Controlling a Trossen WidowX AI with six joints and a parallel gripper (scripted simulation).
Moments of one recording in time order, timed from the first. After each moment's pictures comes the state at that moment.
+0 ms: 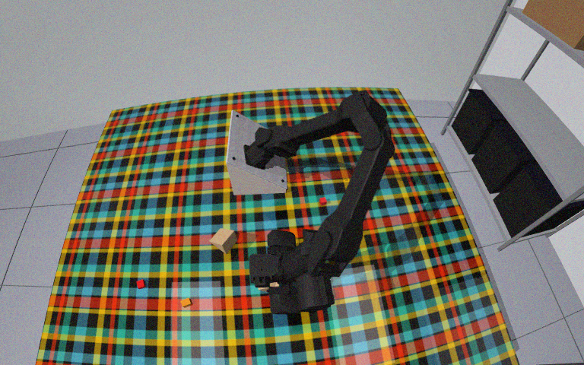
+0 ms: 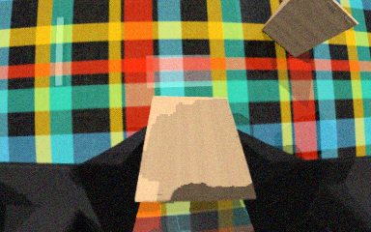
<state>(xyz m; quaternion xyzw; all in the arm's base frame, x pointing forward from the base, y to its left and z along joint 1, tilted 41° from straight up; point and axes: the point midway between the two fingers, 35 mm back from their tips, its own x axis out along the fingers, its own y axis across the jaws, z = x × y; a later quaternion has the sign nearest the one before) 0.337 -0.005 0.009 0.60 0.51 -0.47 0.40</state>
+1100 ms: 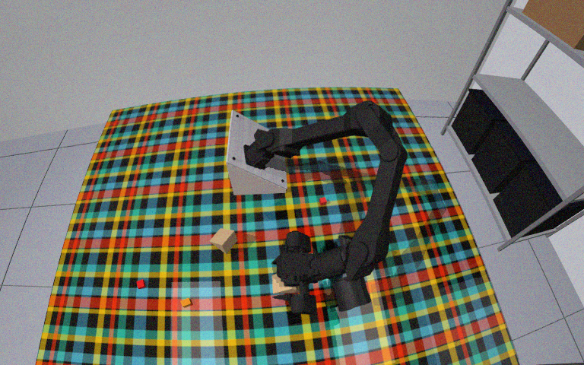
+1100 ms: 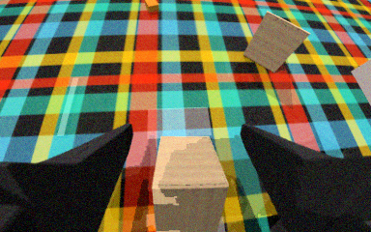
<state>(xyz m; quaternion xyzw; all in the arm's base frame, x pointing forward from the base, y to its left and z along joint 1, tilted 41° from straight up) 0.340 0.016 0.023 0.51 0.43 -0.57 0.48</state>
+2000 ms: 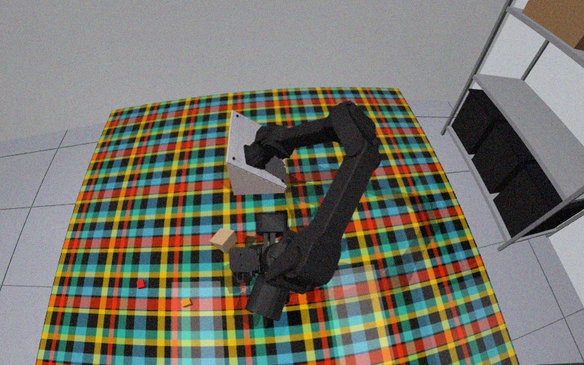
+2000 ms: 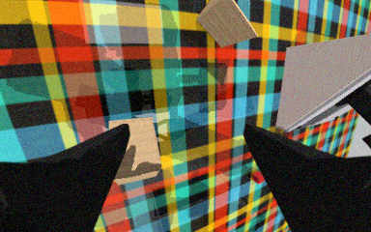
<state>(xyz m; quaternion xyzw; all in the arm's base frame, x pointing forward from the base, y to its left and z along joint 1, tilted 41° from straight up) 0.302 -0.038 0.039 0.56 0.66 -0.42 0.27</state>
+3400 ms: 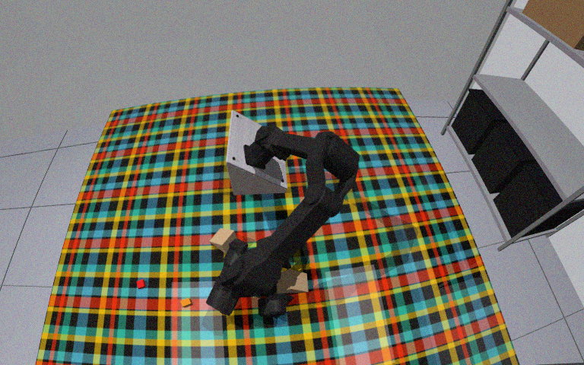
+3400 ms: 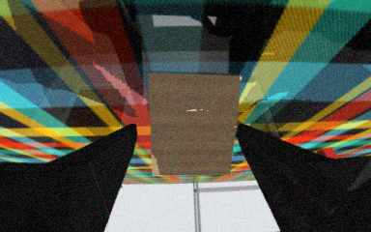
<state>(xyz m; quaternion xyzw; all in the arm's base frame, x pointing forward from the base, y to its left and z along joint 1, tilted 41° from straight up) 0.342 0.026 0.000 0.76 0.63 -0.09 0.09</state>
